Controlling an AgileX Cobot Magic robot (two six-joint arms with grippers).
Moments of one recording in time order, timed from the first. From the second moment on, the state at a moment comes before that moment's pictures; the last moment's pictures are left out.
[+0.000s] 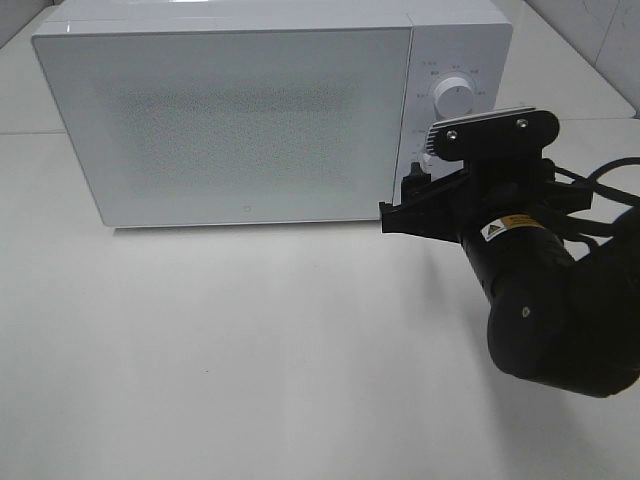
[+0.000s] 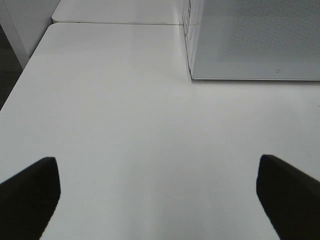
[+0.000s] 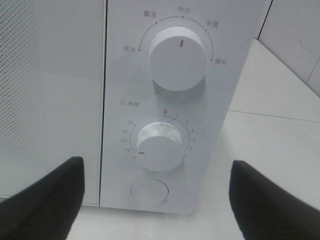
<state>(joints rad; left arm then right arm) 0.02 0.00 -0.52 -0.04 1.07 0.03 0.78 1.84 -0.54 0.85 -1.21 -0.44</state>
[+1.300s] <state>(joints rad) 0.02 0.00 -0.52 -0.04 1.07 0.03 0.60 2.02 -0.74 0.70 -1.17 -0.39</state>
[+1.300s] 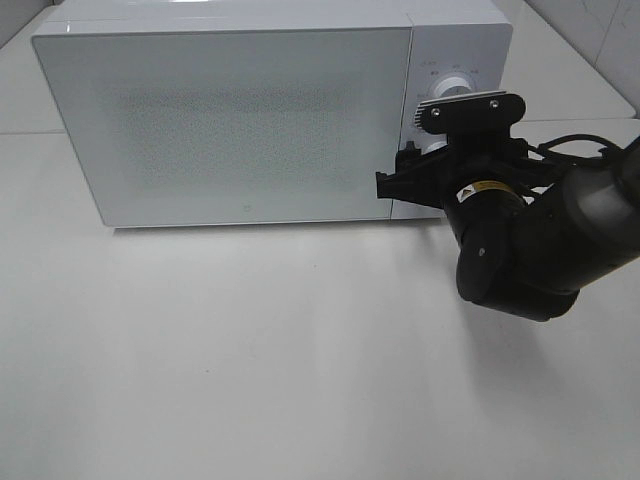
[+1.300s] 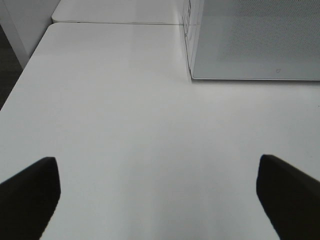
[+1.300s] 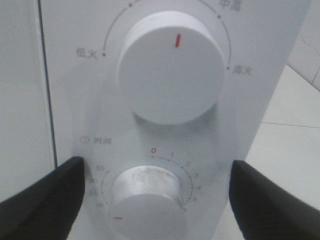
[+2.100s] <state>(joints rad) 0.02 0.00 -0.52 -0.04 1.07 0.03 0.61 2.07 -0.78 0.70 -1.13 -0.38</state>
